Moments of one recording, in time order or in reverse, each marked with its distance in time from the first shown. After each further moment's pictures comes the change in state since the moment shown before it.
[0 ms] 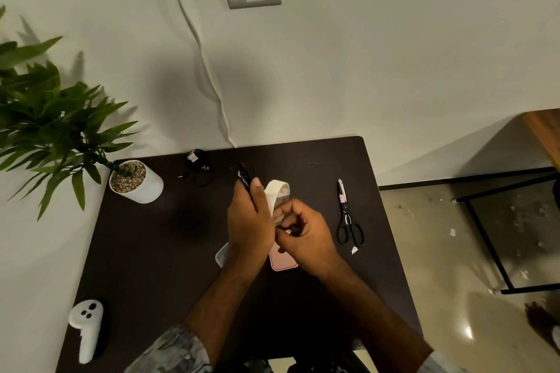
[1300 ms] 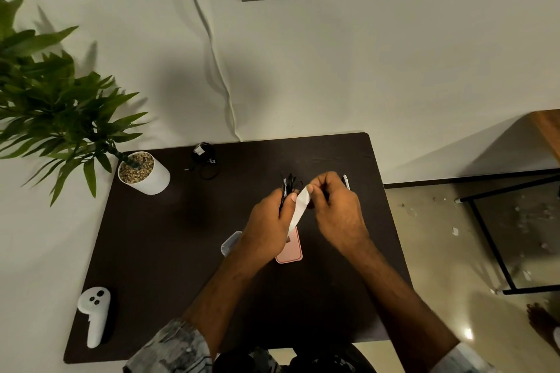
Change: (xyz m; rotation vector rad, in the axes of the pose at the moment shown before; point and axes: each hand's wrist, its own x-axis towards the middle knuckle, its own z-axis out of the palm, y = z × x) left_hand -0.007 -0.019 -0.003 0.225 -0.459 0.061; right_hand 0.013 -0.035 -0.033 -0.538 0.246 0.099
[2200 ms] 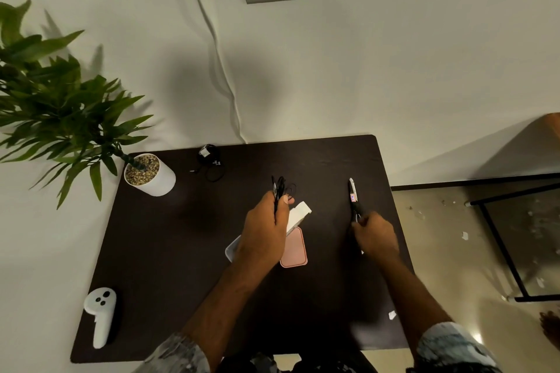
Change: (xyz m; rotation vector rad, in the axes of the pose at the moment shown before) left_hand -0.002 -0.007 -0.003 -0.021 0.132 -0.056; right_hand 0.037 0.161 -0.004 -0.403 -0.086 0.494
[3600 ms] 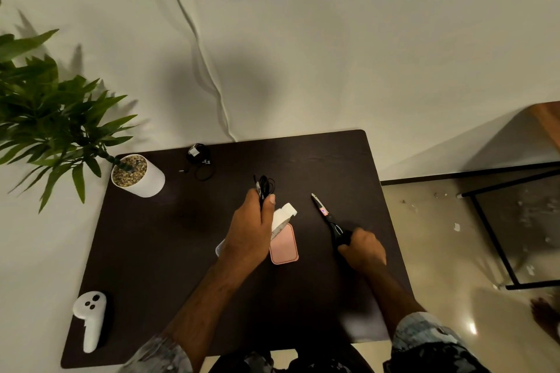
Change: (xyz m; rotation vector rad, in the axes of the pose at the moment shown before) left_hand -0.004 0.004 -0.002 0.027 -0.029 -0.013; right_hand -0.002 0.038 0.029 -0.269 -0.163 0.025
